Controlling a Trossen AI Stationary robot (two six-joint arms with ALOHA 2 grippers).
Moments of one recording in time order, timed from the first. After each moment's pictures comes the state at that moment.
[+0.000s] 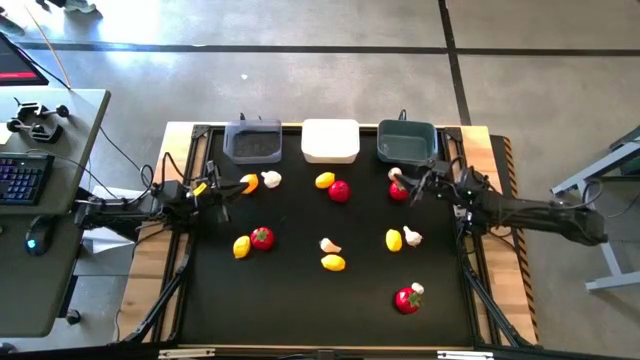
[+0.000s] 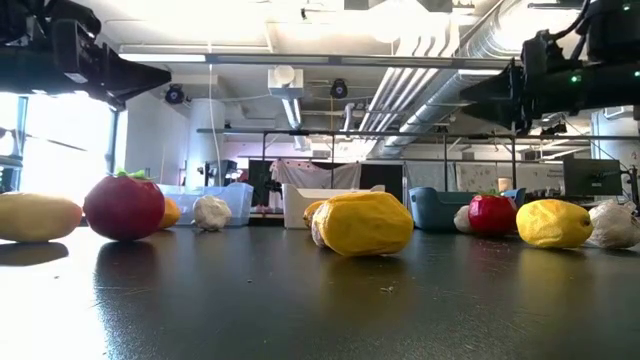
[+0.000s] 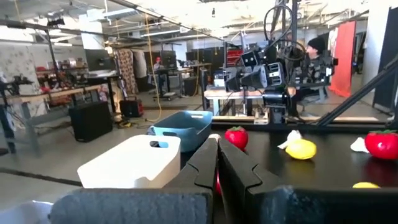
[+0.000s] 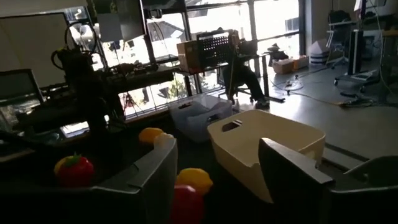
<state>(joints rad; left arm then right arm) 0.03 0.02 0.01 0.13 -0.28 0.12 -0.33 0.50 0.07 0.46 0.11 0.18</state>
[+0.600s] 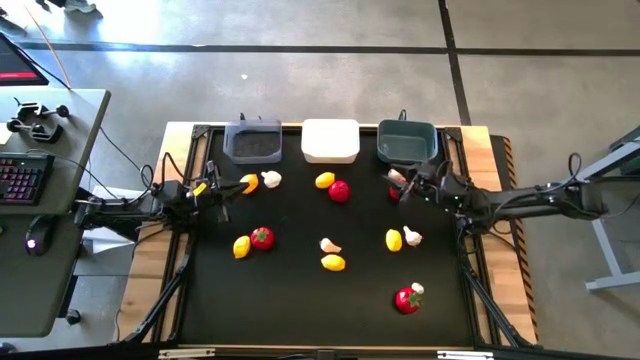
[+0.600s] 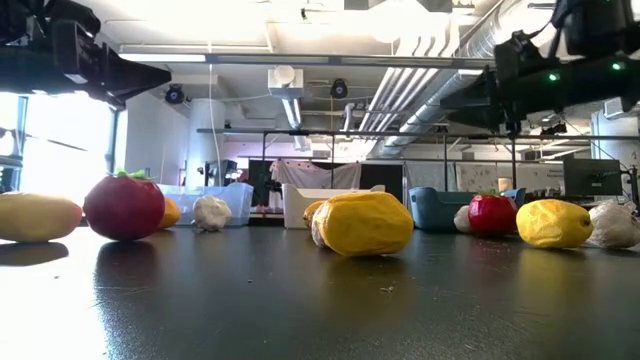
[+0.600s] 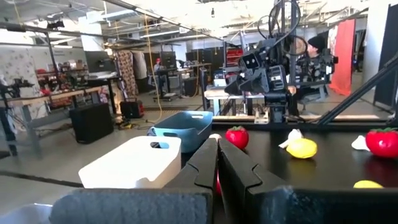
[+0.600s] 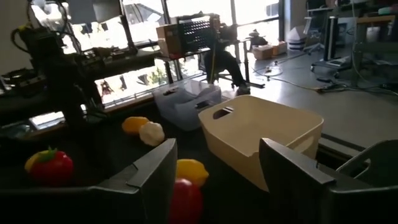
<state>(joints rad) 0.03 0.02 0.01 0.13 -0.28 0.15 -0.14 0.80 0.15 0.60 0.39 0.18</state>
